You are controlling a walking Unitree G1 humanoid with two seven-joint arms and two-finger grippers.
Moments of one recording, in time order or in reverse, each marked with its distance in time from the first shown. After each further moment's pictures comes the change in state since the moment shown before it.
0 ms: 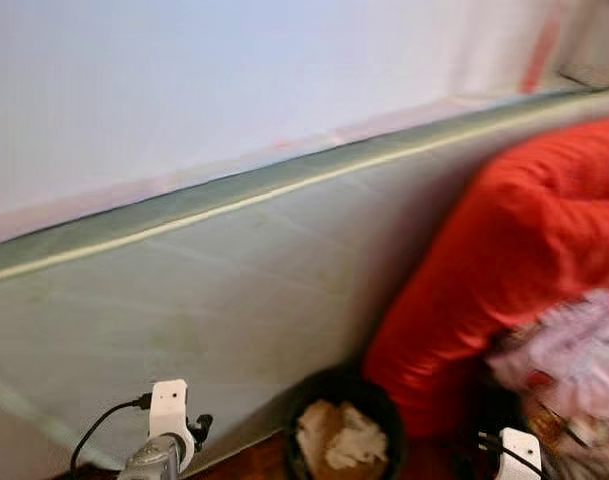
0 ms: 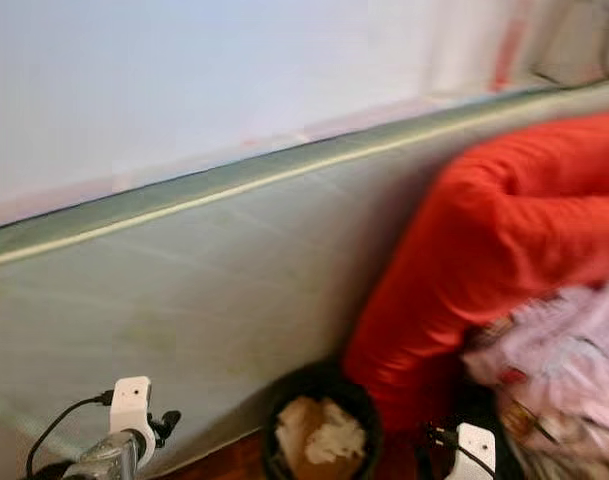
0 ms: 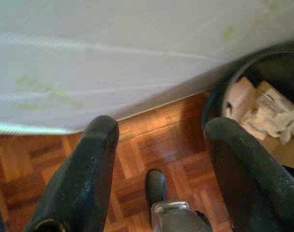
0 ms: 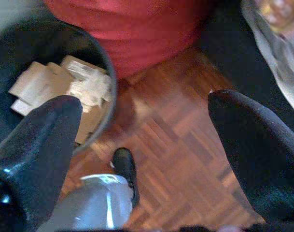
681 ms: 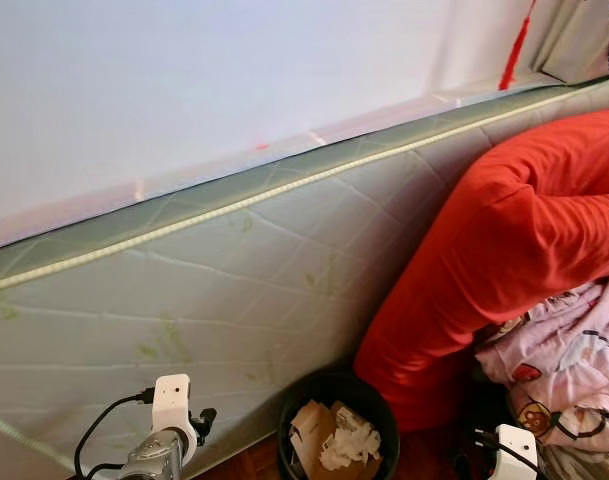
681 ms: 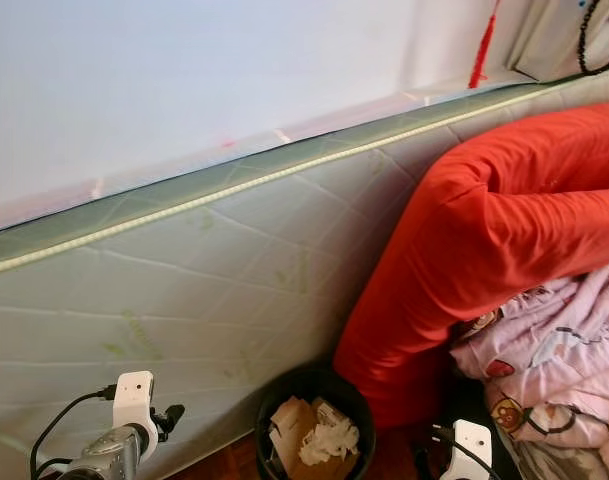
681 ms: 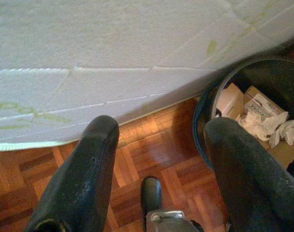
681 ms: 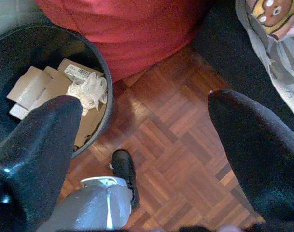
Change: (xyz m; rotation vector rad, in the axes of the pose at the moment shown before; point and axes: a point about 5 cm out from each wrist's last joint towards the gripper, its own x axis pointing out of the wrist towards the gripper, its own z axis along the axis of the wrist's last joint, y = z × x) left arm 0.001 -0.003 0.006 -0.004 -0.016 -0.022; right arm 0.002 0.004 0.004 -0.011 -0.009 0.015
